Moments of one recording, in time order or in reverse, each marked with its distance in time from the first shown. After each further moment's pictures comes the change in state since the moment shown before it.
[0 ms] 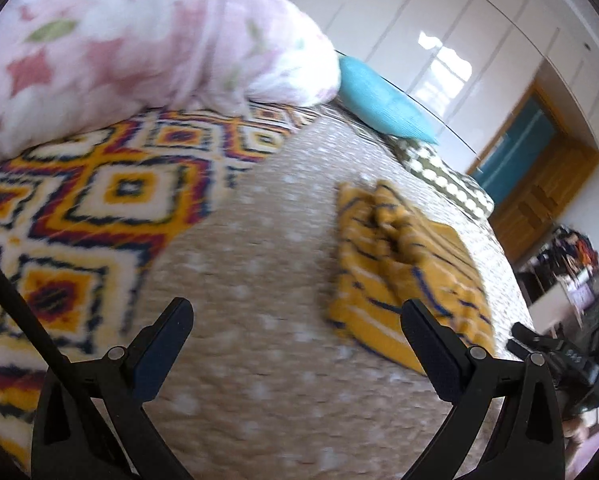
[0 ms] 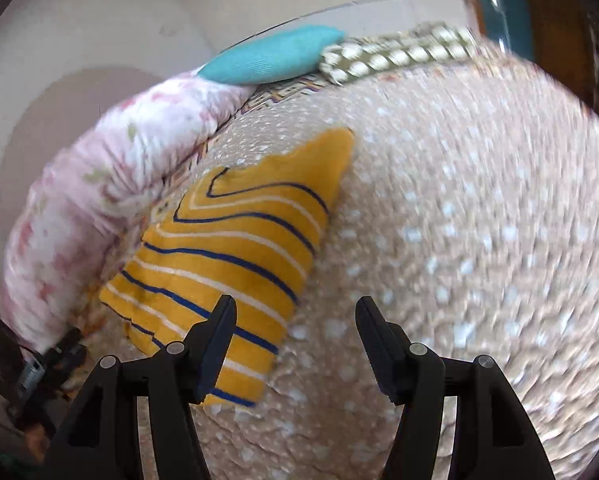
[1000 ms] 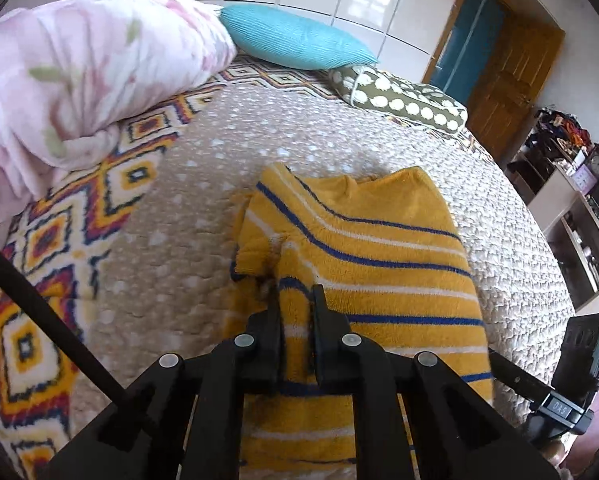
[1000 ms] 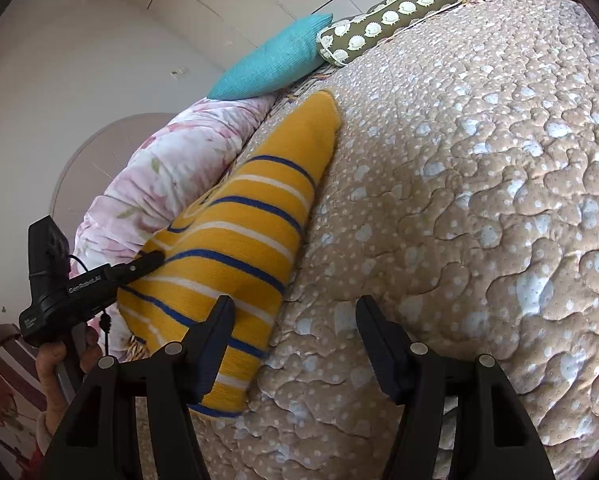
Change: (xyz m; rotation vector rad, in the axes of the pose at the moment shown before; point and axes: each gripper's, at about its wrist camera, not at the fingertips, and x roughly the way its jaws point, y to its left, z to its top) left arm 0.107 -0.084 0.071 0.355 0.201 -0.012; right arm 0.045 -0.033 -0.024 0.119 -0.040 0.216
